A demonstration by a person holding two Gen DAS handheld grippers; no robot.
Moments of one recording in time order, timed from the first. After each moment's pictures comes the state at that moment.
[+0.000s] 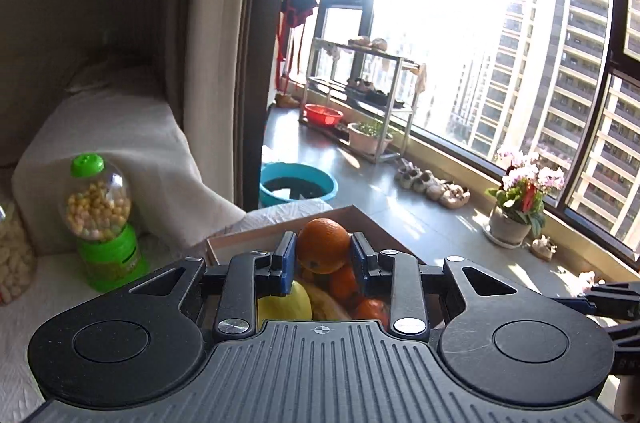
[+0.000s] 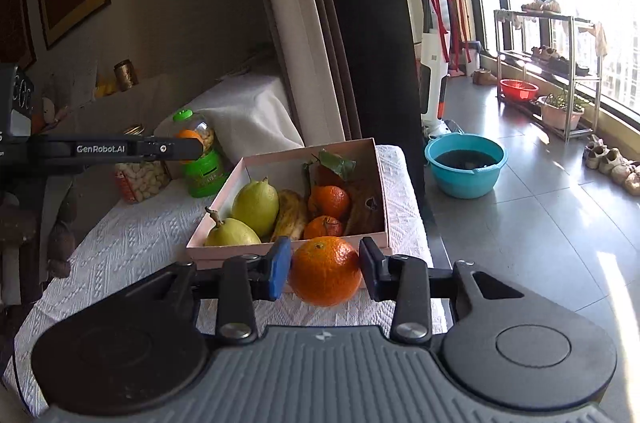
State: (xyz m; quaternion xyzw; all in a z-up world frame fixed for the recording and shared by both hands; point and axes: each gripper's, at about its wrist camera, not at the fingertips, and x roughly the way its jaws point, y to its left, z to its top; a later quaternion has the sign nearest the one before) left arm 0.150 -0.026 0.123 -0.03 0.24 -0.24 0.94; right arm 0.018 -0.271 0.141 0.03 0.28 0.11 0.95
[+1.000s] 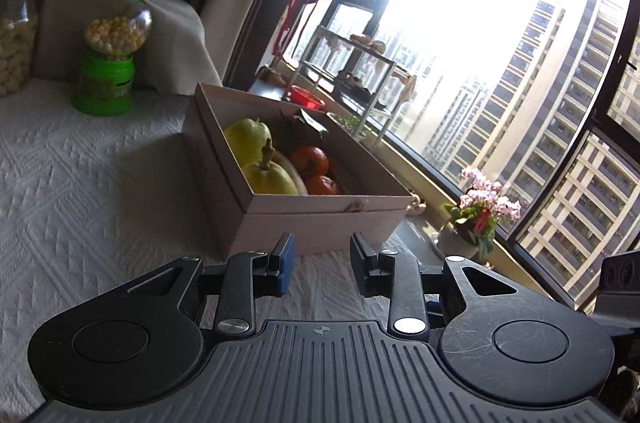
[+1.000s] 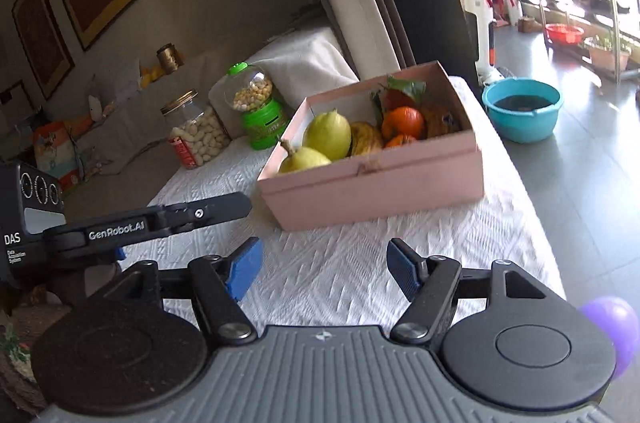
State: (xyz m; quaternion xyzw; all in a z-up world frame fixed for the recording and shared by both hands) left arm 0.039 -0.001 0.020 -0.16 0.28 -0.27 0.91; right arm -0.016 -0.245 0.074 0.14 0.33 0.19 0.92
